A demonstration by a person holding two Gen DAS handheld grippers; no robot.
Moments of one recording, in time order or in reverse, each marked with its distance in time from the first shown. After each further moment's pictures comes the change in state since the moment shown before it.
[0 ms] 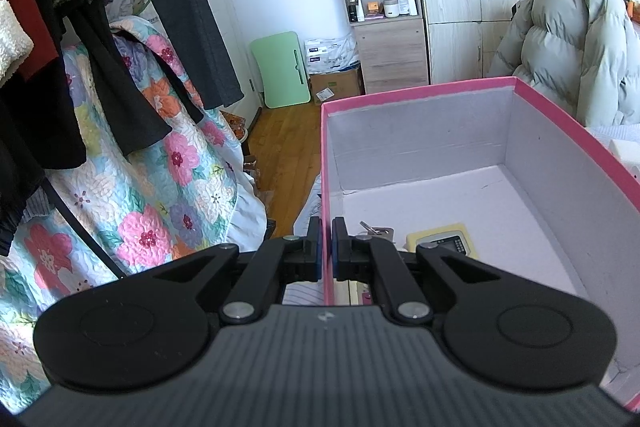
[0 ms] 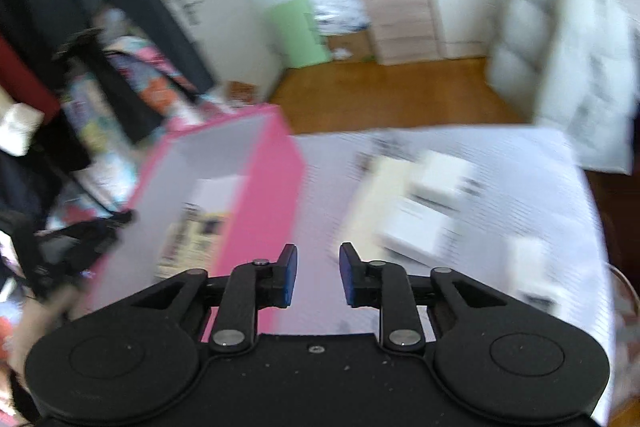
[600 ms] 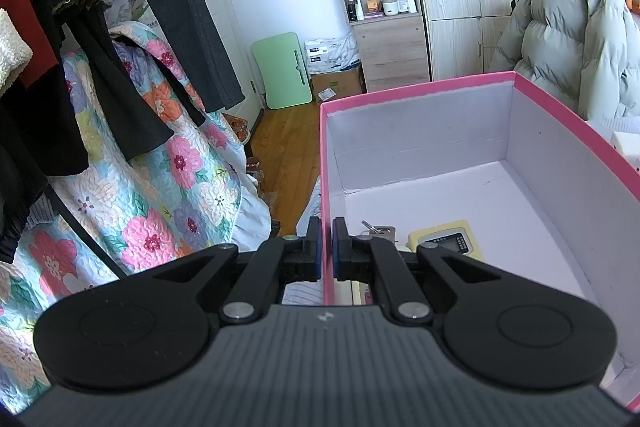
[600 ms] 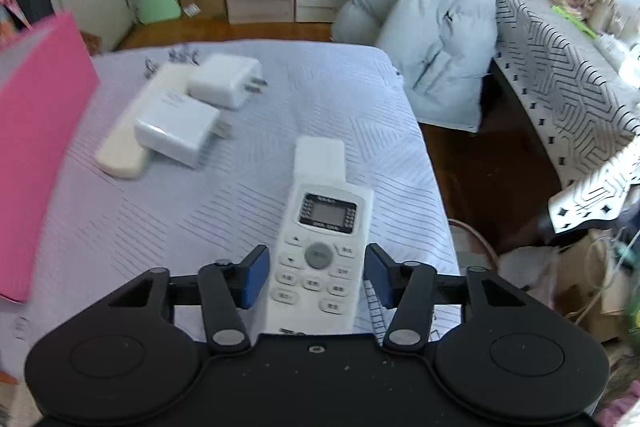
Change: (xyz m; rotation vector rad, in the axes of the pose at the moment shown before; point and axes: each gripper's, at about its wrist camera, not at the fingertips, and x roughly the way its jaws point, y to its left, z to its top) left arm -0.001 -0.003 0.002 0.024 0.000 0.011; right arm 0.042 -0.065 -0.054 -0.043 0.083 -0.470
